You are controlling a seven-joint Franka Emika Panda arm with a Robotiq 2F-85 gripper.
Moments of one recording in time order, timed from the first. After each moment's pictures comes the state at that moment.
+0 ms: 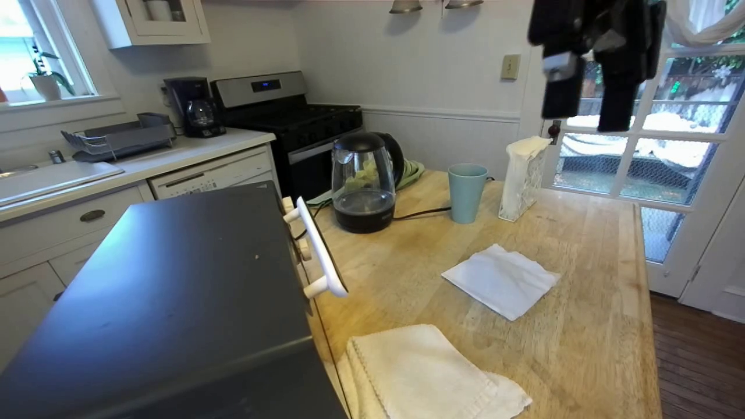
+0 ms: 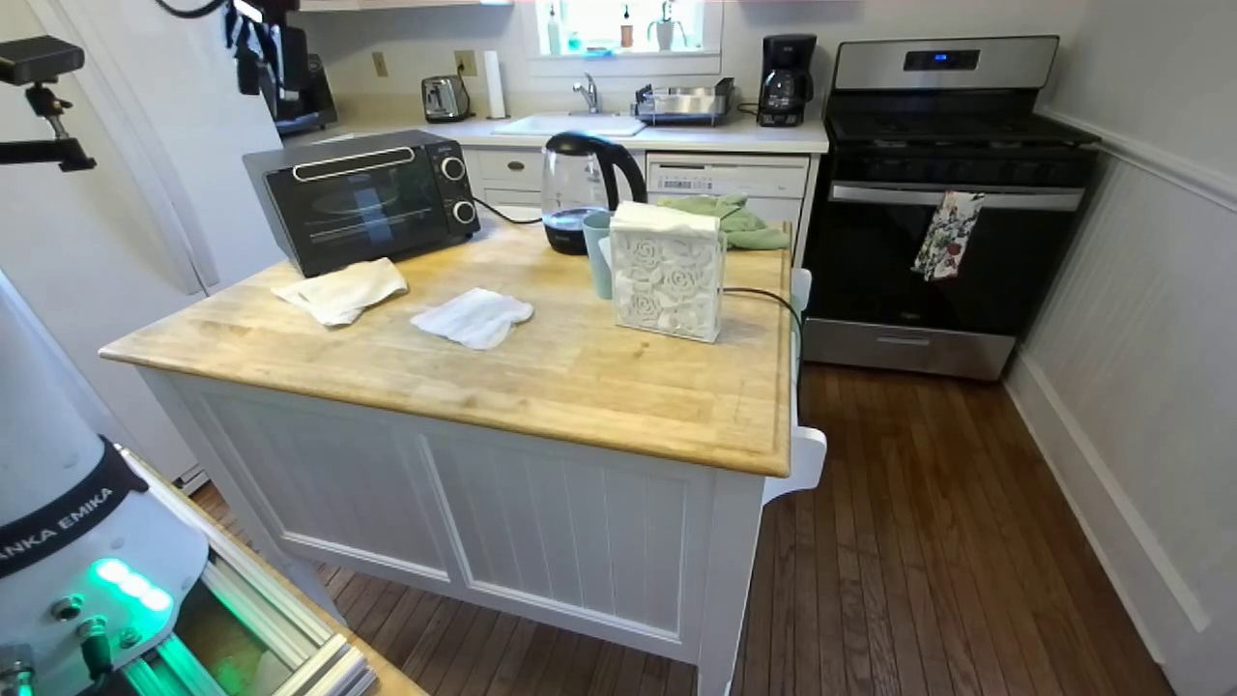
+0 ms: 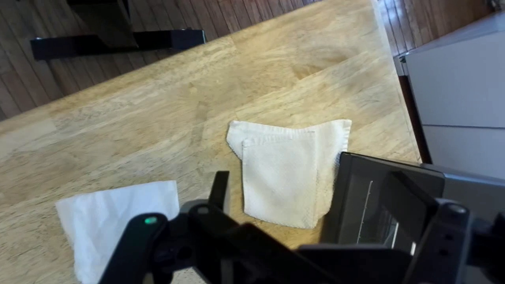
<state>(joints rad) 0.08 -0.36 0.16 -2.25 0.37 1.77 0.25</state>
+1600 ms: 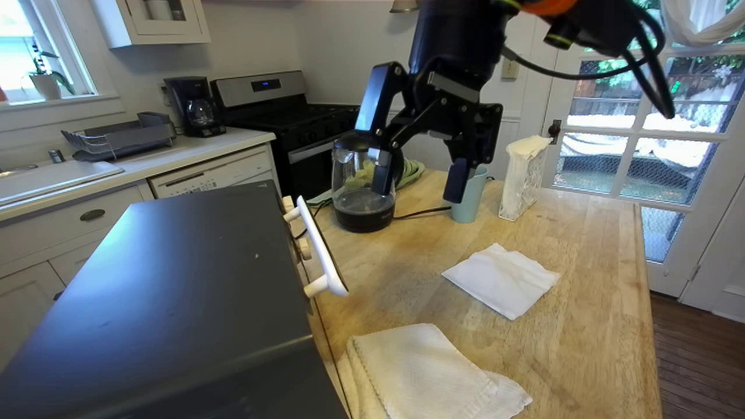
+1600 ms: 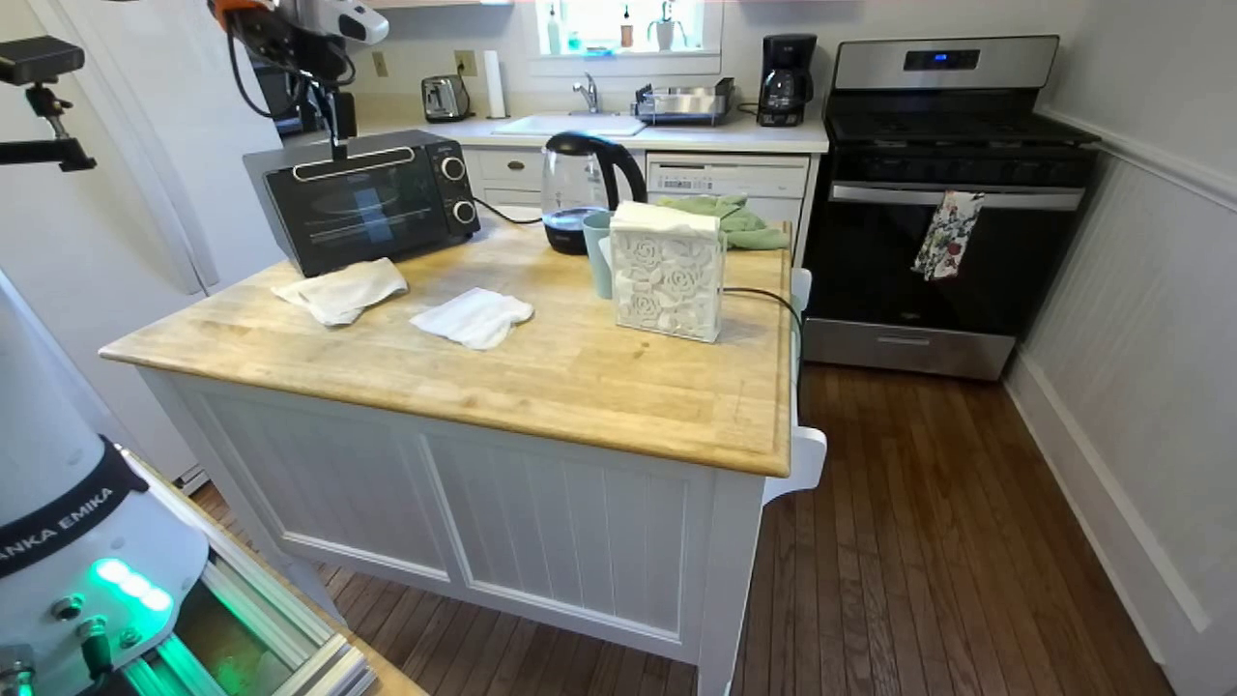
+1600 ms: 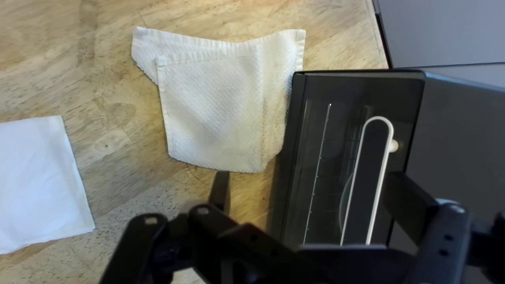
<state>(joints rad) 0.14 -0.05 0.23 -2.15 0.43 2.16 0.31</state>
